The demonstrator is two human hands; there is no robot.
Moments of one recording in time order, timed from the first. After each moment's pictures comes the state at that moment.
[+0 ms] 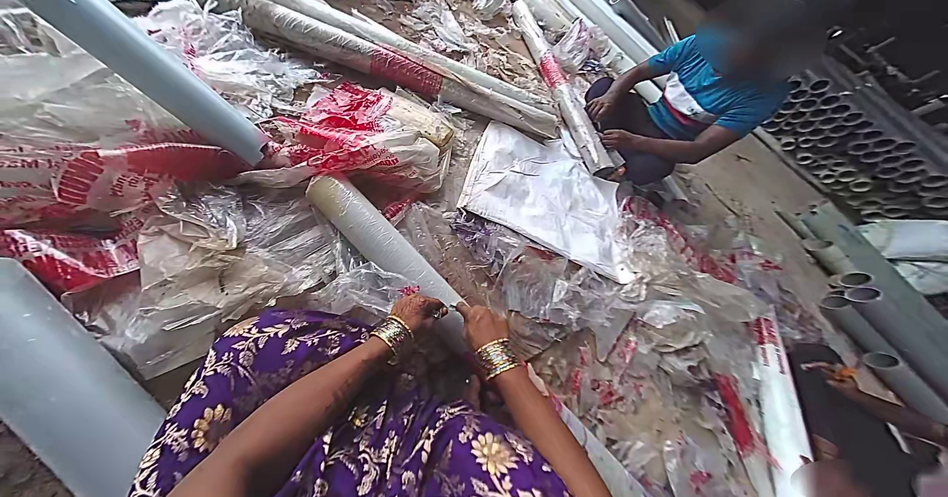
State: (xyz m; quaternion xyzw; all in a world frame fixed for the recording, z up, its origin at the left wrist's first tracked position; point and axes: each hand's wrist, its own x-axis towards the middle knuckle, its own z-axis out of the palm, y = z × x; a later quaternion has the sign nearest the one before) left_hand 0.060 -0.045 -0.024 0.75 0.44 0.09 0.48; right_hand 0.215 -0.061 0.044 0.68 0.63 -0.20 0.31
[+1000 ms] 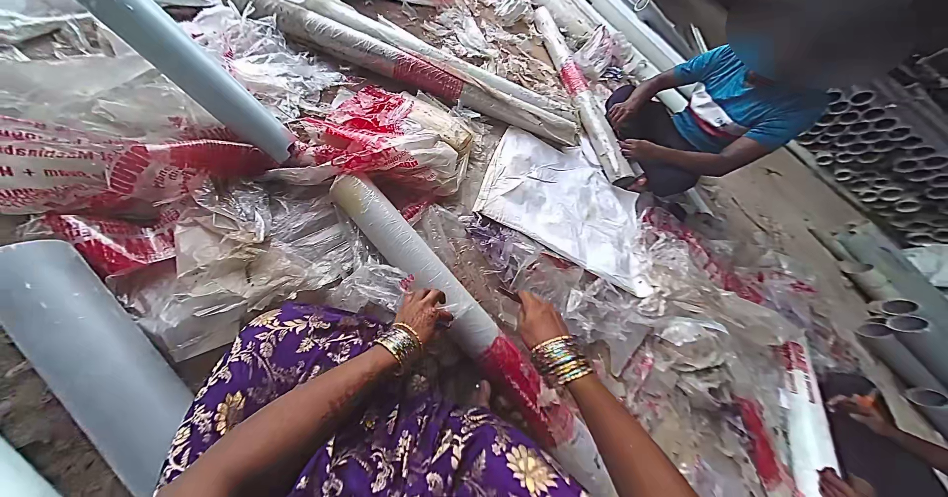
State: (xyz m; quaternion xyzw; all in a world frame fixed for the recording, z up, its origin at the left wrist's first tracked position) left_hand 0.047 -0.061 -0.003 0.76 0.48 0.08 0.43; right_hand 0.239 -0.053 0.124 0.73 0.62 -0.20 0.20
